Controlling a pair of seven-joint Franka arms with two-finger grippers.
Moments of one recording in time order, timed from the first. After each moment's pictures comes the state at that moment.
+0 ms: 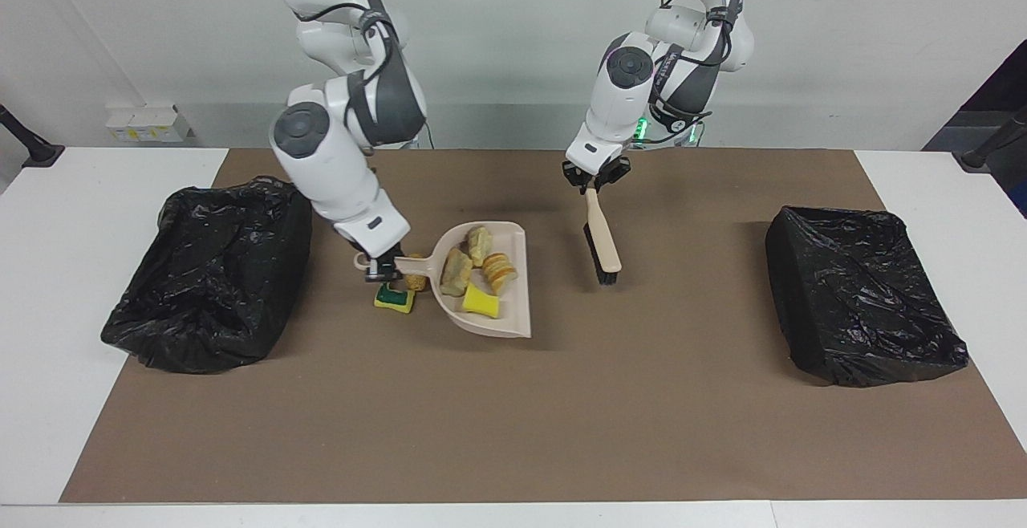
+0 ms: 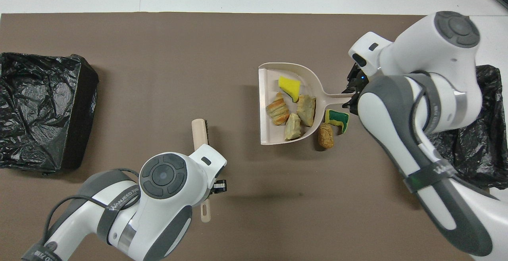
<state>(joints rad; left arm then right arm) -0.63 -0.12 -0.04 -2.29 -0.14 2.06 -0.63 0.14 0.28 0.02 -1.63 0.14 1.85 -1.40</state>
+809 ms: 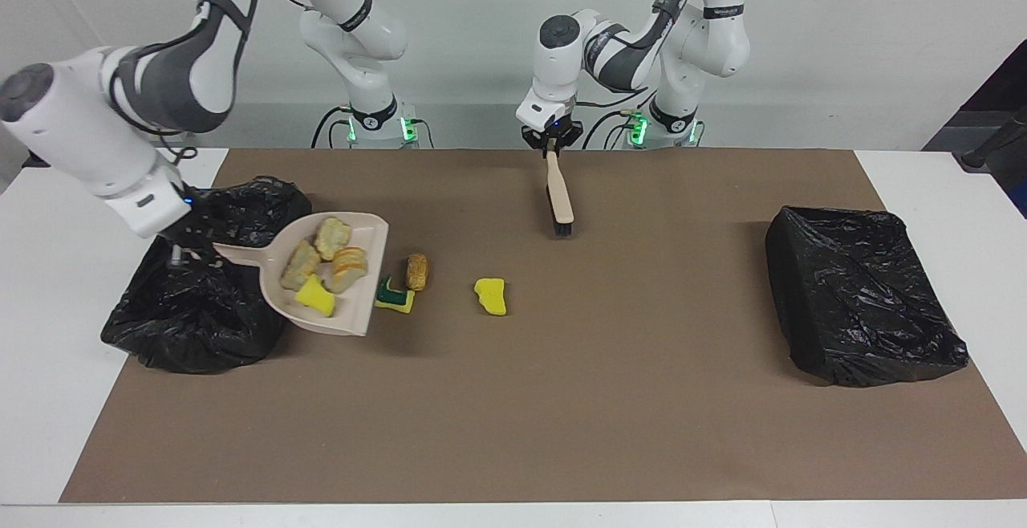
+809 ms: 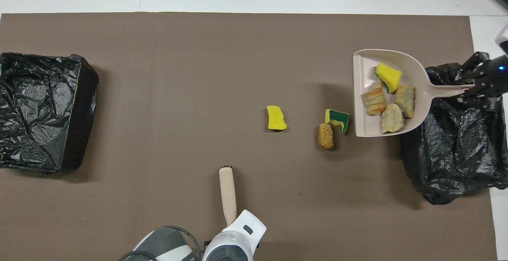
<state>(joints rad) -0.96 -0.19 -0.06 -2.47 -0.13 2.19 -0.94 -0.28 0.27 0.01 -1.53 0.12 1.73 -1.81</state>
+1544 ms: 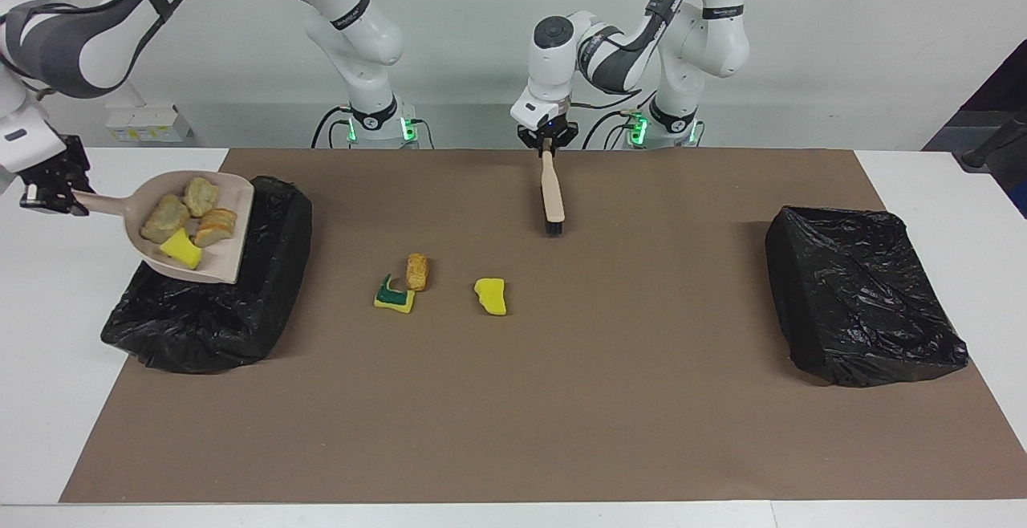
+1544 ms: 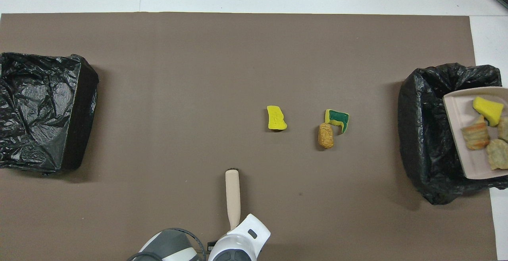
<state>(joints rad) -0.98 -0.17 -0.05 -2.48 -0.13 2.21 -0.90 -0.48 0.21 0.01 -1.49 -0.26 1.73 -2.11</state>
